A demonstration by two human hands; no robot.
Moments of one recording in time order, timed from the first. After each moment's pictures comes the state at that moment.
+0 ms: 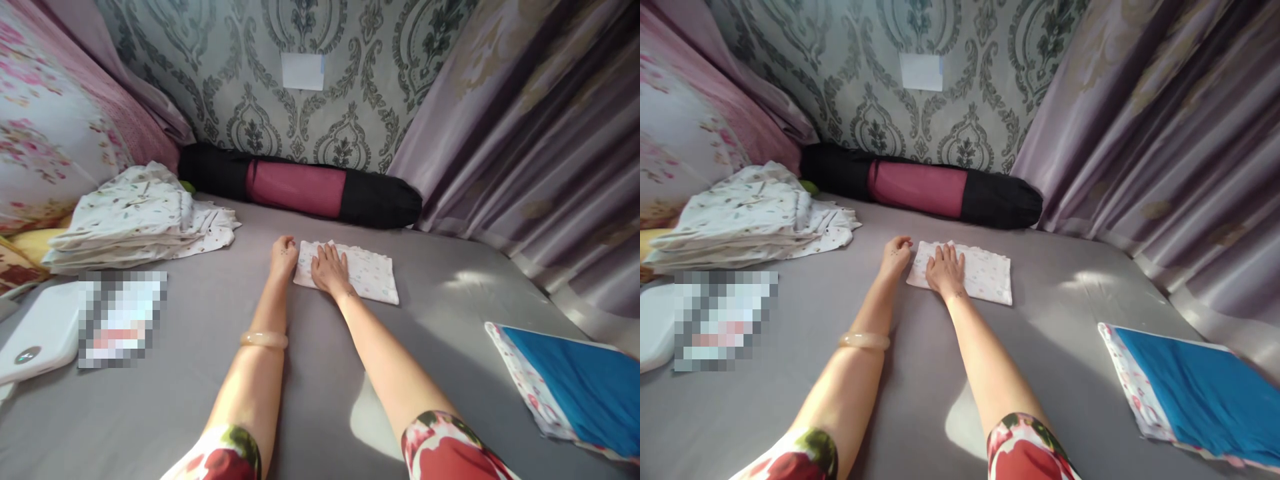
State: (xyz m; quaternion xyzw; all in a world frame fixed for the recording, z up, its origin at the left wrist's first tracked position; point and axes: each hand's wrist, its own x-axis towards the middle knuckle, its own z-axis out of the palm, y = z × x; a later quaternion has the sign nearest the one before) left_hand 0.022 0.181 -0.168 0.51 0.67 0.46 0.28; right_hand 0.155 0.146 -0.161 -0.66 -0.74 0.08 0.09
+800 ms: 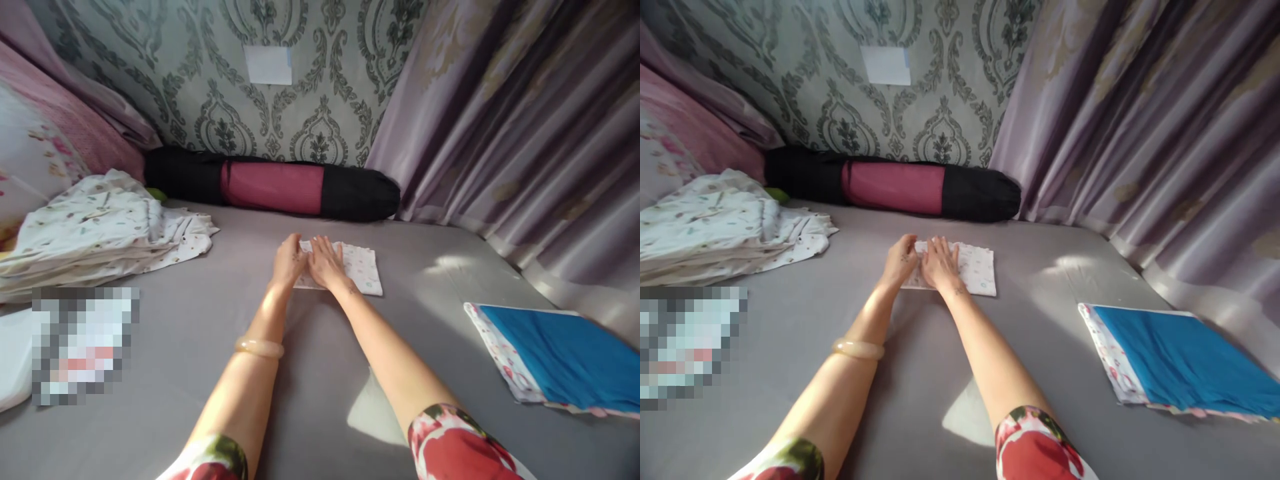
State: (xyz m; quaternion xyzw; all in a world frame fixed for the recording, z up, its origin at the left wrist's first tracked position) left_hand 0.070 0.159 -0.148 0.67 0.61 0.37 0.18; right_hand 0.185 0.138 -0.144 -0.64 -0.76 0.07 0.14
